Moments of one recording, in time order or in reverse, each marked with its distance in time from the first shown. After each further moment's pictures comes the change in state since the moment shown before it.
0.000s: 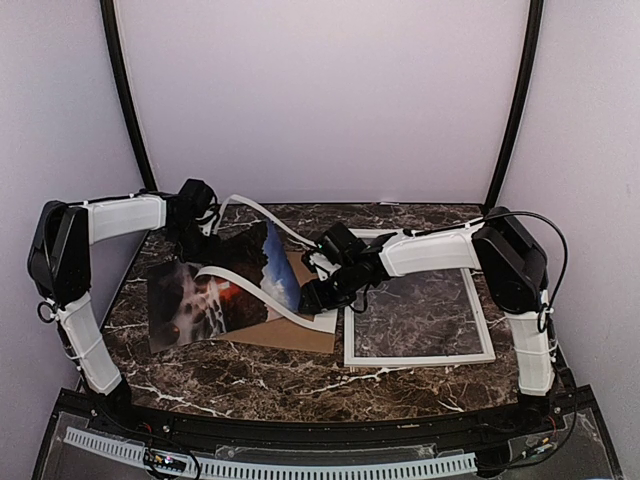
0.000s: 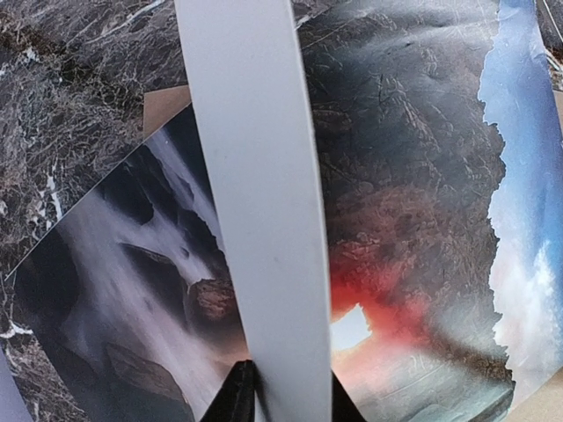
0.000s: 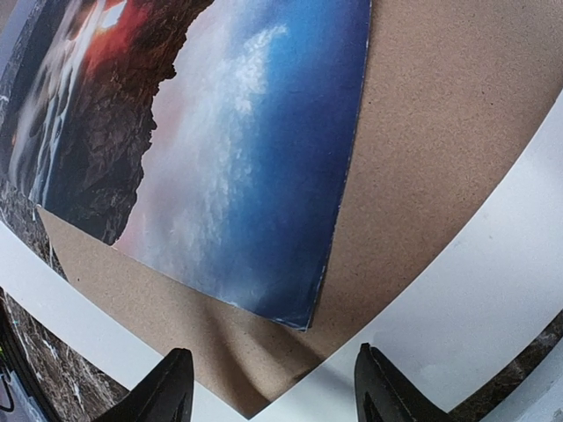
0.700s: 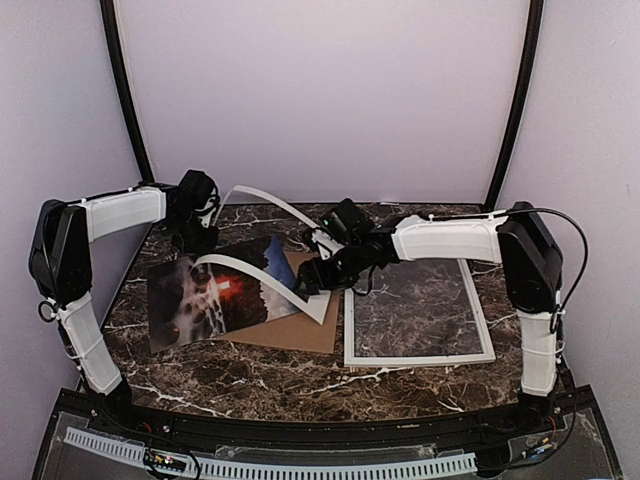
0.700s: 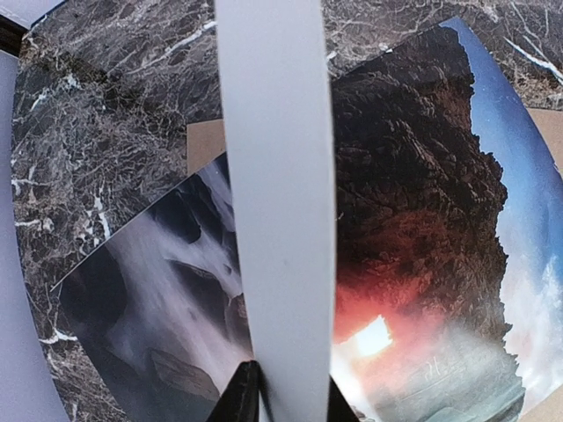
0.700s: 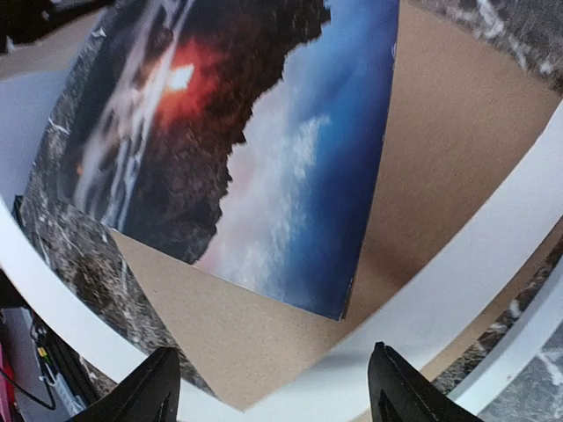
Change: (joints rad) left arm -0.007 0.009 0.079 -0.054 -0.084 0.034; right arm -0.022 -0.081 0.047 -0.050 -0.037 0.011
